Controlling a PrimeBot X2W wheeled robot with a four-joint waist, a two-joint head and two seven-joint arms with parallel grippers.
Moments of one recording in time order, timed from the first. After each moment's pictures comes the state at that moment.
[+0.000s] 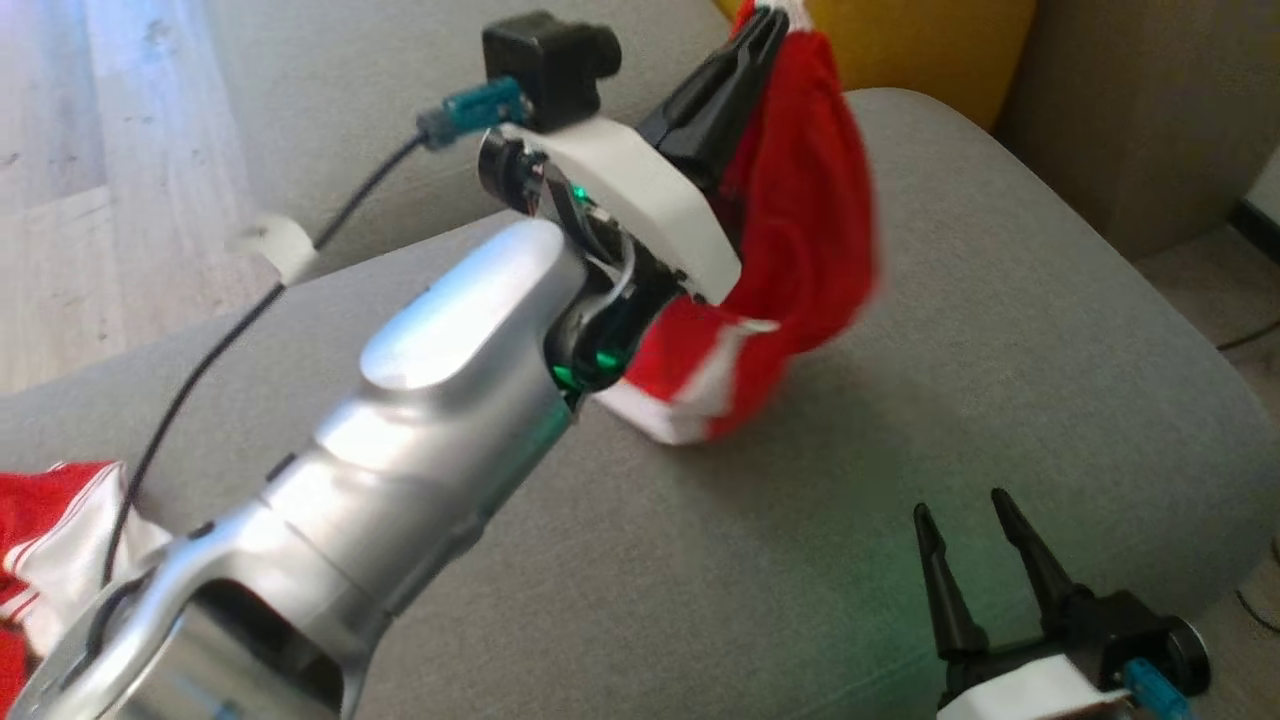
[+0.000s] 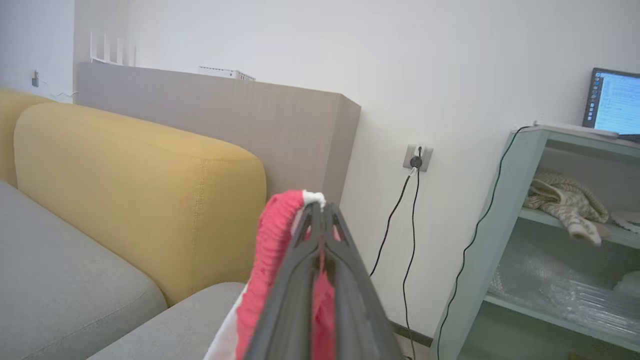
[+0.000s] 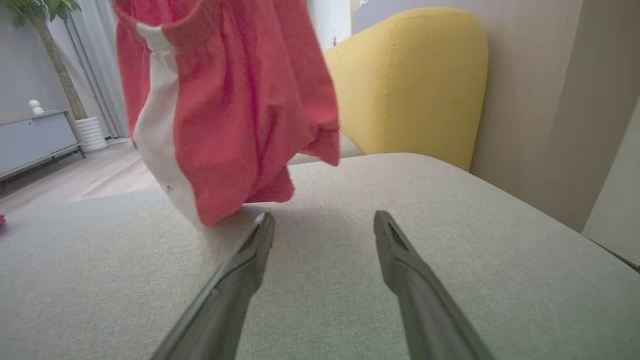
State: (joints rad) left arm -1.02 0.05 -0.92 0.52 -1.08 -0.08 -0.03; right arm 0.13 -0.05 0.12 0.18 0.06 0.12 -0.26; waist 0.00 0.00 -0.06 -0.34
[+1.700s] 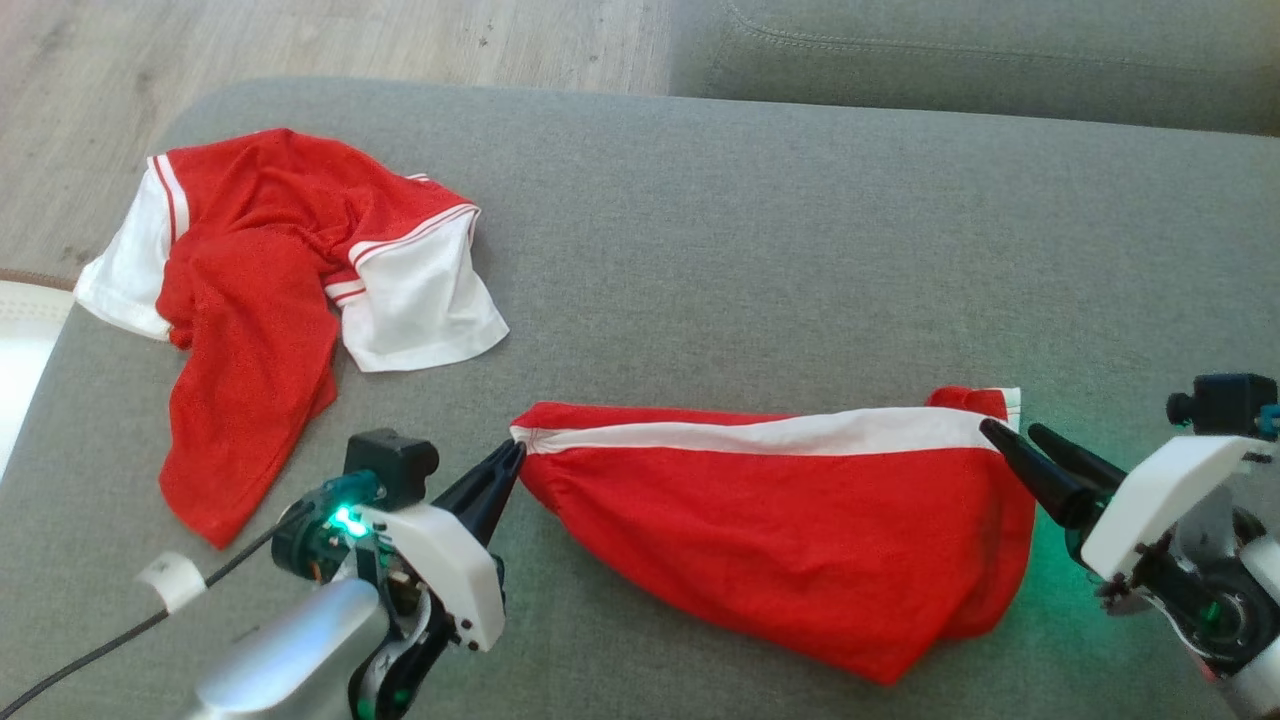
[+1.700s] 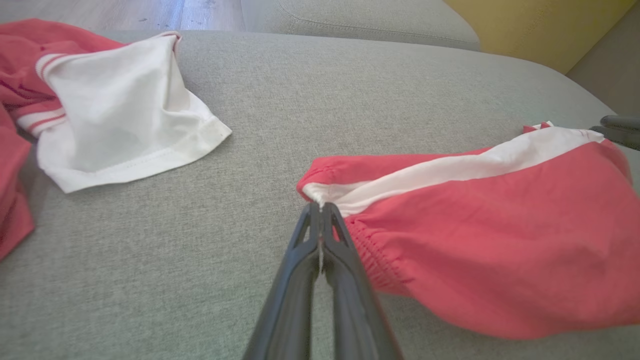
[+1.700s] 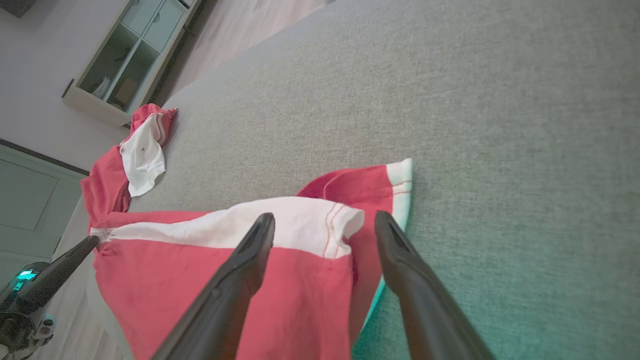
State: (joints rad) left arm -0.51 0.45 -1.07 0.35 -0.99 0.08 0.00; right arm -0.26 -0.60 0.55 0.33 1.21 0.12 0.26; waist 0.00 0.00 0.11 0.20
